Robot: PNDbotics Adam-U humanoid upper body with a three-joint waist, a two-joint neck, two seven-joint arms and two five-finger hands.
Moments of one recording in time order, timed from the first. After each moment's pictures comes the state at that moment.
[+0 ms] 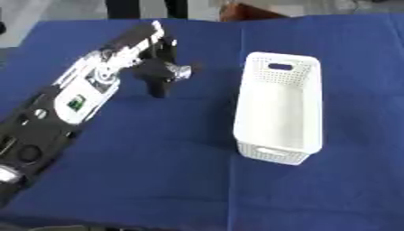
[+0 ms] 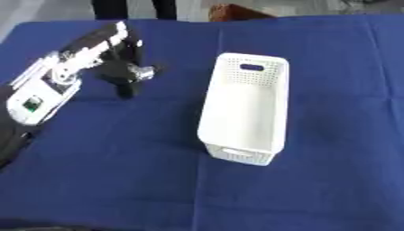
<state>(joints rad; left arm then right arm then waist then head) -0.65 0.66 -0.36 -1.52 -0.36 0.07 -0.17 -0.27 -0.43 -0.18 -1.85 0.07 -0.08 -0.07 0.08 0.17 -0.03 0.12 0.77</state>
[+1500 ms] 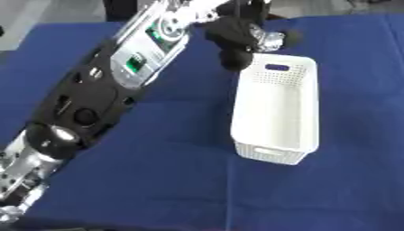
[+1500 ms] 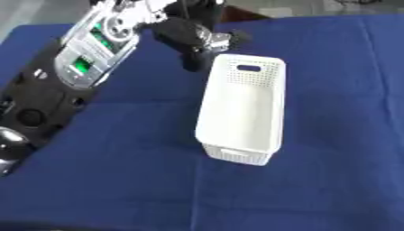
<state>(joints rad) -0.95 0.44 -0.46 -1.55 -0.34 0.07 -0.29 -0.26 -0.43 -0.18 -1.85 0.07 -0.08 -0.07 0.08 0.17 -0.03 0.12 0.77</state>
